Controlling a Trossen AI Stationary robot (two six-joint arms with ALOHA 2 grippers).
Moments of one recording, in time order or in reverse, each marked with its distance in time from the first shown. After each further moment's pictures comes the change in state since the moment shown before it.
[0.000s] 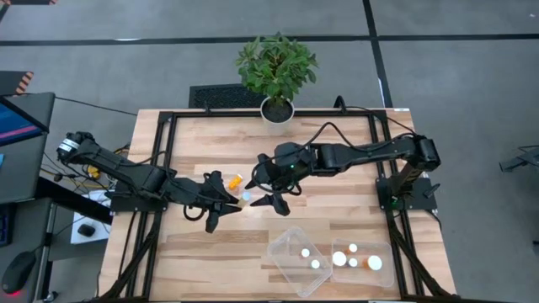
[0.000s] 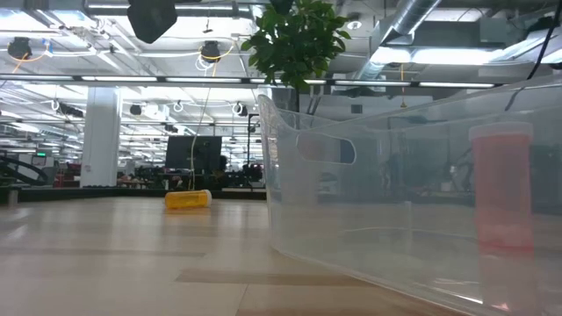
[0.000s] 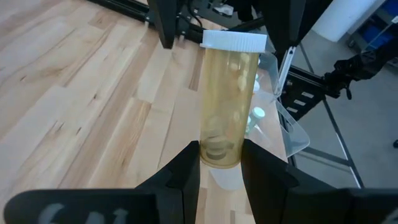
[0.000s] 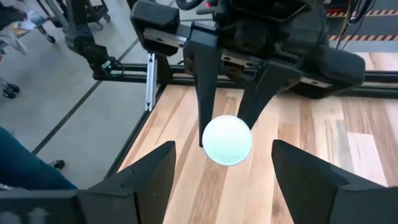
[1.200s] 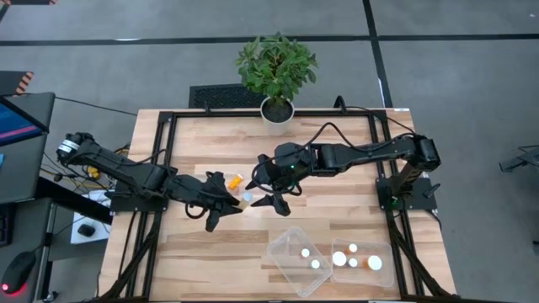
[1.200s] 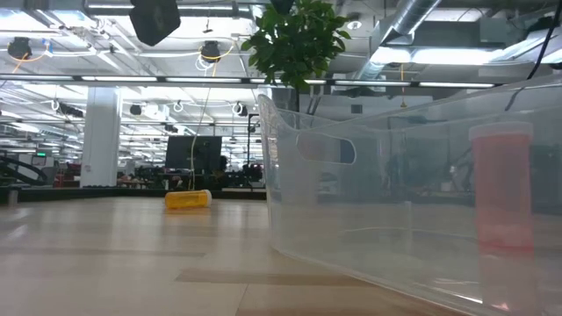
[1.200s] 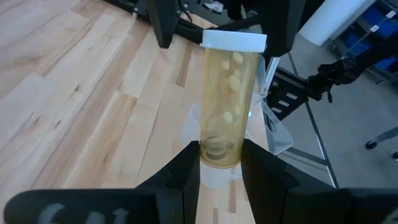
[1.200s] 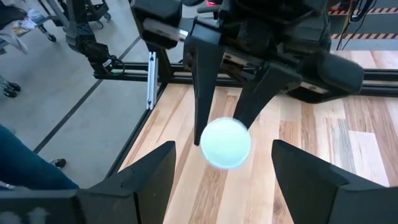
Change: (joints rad) left arm 0.031 0.005 0.000 0.020 0.085 -0.046; right arm -0.002 0.000 0.000 -0.008 0.000 0.000
